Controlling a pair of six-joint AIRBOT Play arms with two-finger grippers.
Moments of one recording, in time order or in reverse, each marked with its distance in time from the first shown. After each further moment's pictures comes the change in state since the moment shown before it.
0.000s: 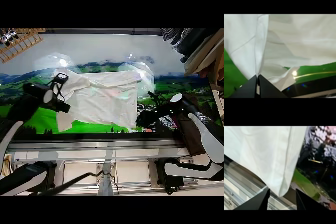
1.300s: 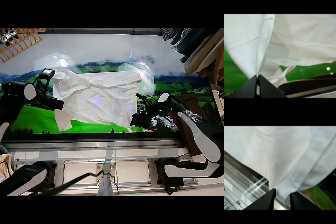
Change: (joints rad) left arm 0.128 0.057 0.000 -0.153 -0.002 0.060; right arm 0.178 -0.046 0.029 -0.039 -0.035 0.022
